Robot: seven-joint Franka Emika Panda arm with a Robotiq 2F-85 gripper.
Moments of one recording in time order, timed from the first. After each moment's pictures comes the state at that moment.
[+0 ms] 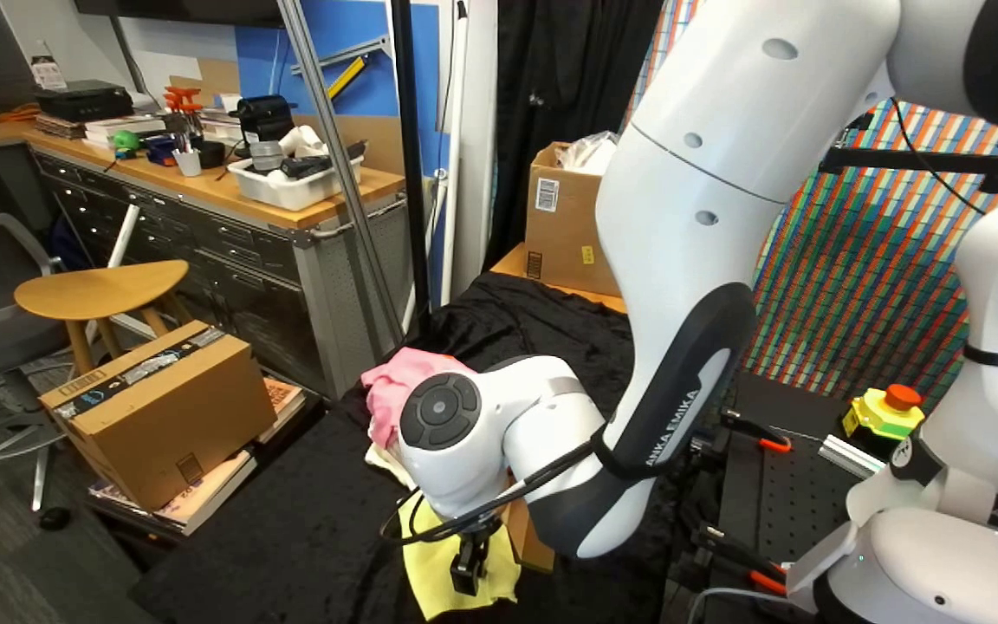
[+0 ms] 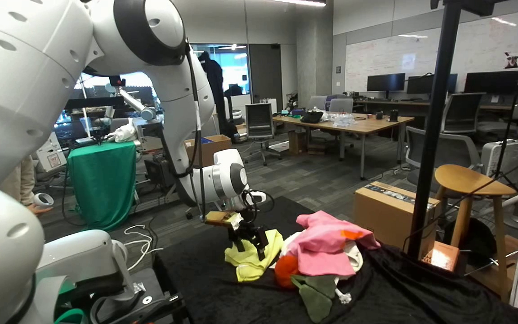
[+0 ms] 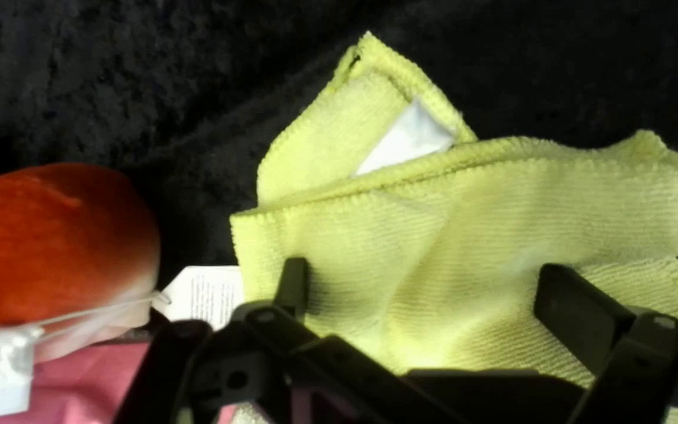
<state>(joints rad) 0.63 0.68 -0.10 -2.11 -0.43 2.64 0.64</state>
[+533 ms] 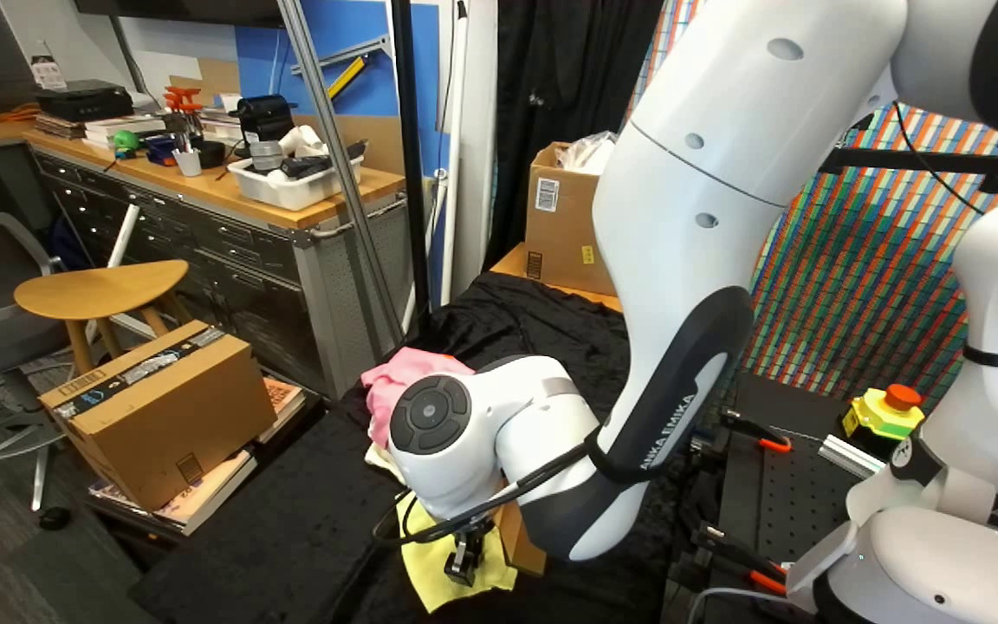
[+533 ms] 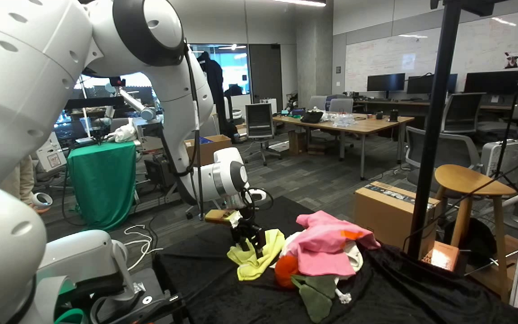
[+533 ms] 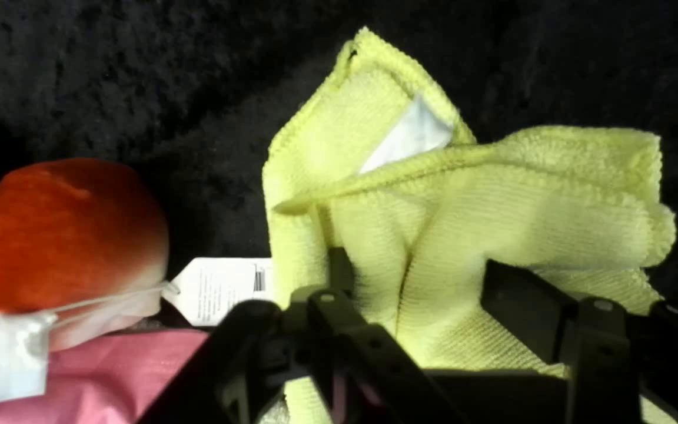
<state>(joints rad) 0.65 0.69 -0.12 -2.09 -0.42 2.62 0.68</state>
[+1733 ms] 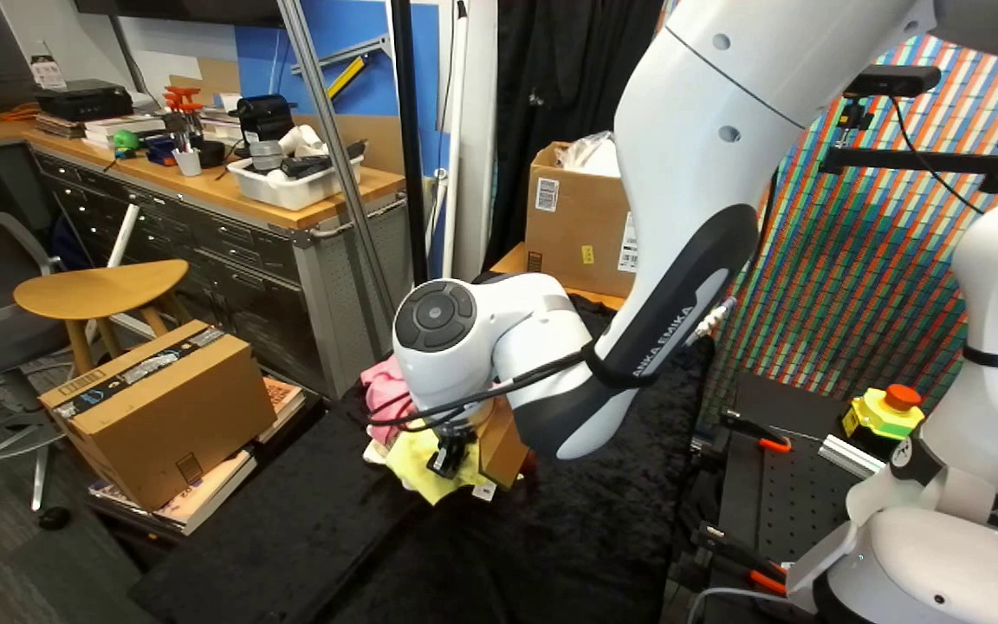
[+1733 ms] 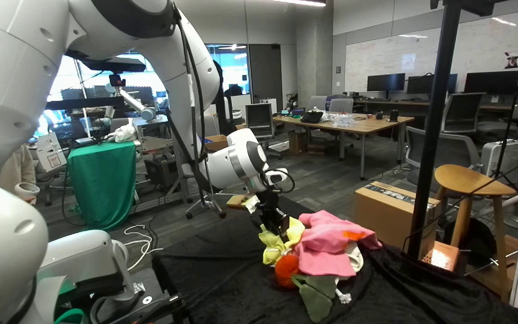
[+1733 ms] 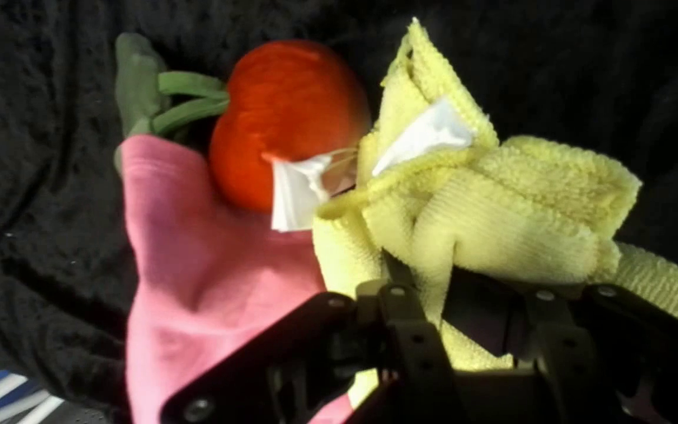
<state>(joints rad) 0.67 0.58 -0.27 -2.11 -0.54 2.62 0.86</state>
